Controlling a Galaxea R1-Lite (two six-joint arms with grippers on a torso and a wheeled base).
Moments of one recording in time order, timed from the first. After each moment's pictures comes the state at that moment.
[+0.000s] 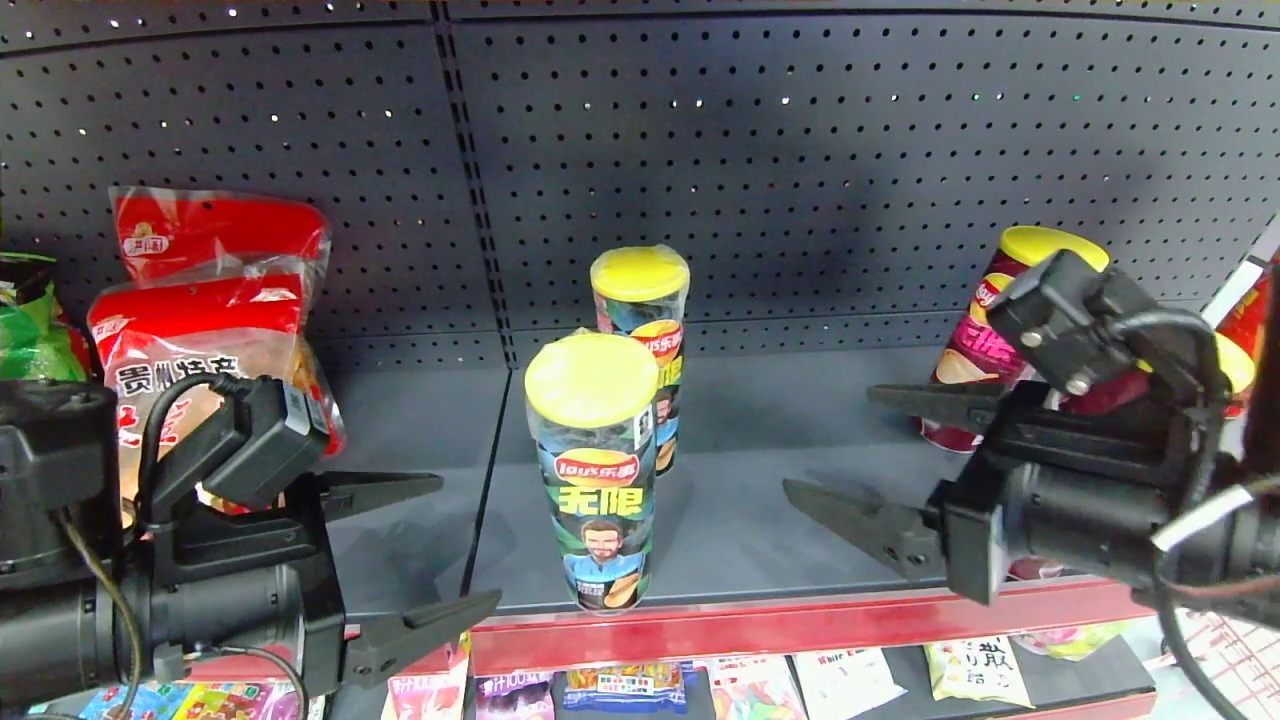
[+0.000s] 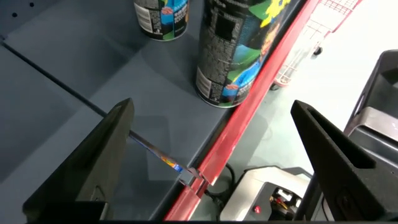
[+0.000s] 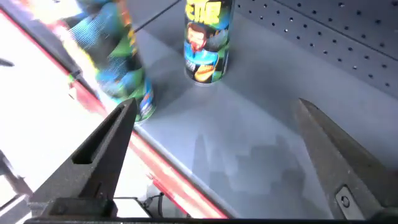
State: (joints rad) left arm -0.39 1.31 -0.45 -0.44 -0.52 0.21; right arm 0.79 1.34 -0.74 -0.29 -0.07 -0.10
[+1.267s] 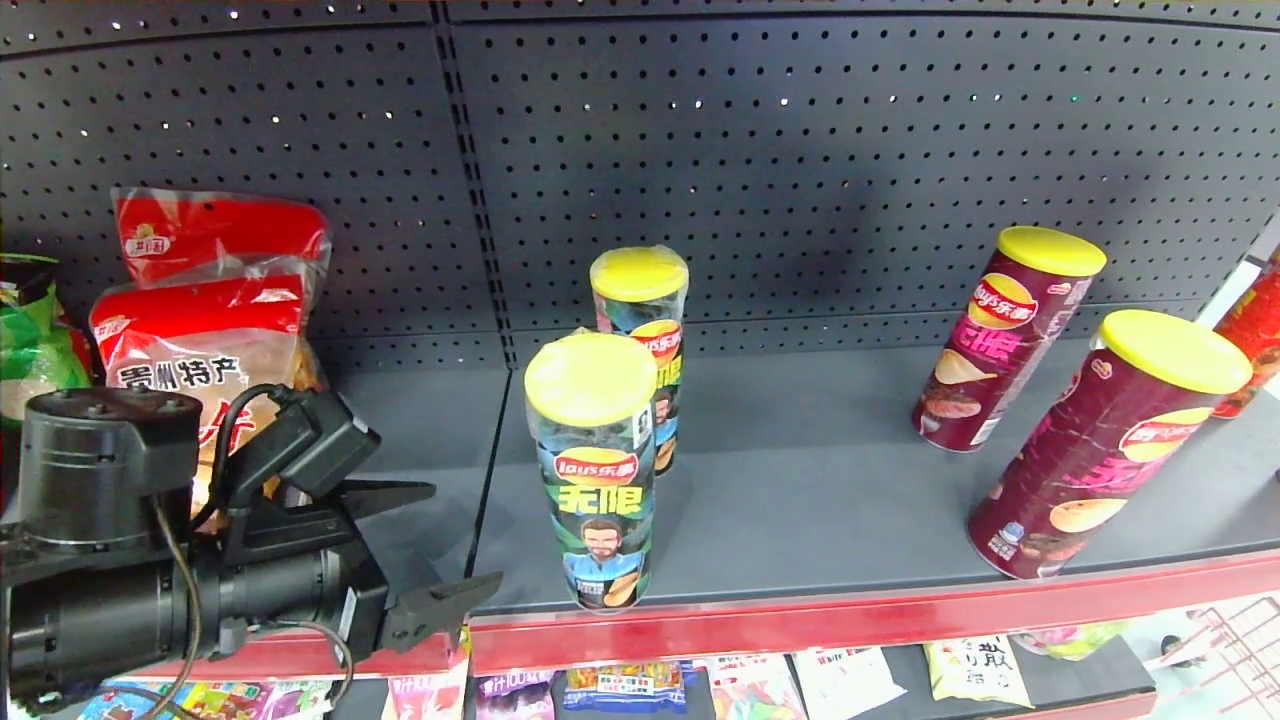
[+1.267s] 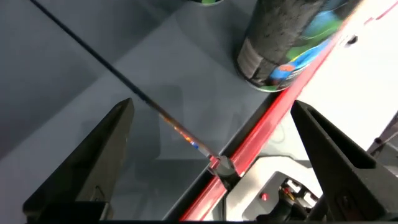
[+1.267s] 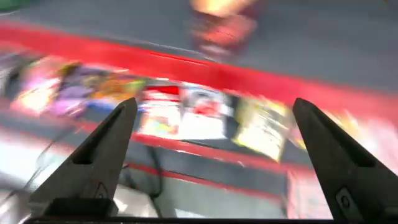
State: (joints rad) left arm -0.37 1.42 -0.46 -0.44 -0.39 0.20; right arm 0.14 0.37 -0.37 0.31 -0.05 -0.07
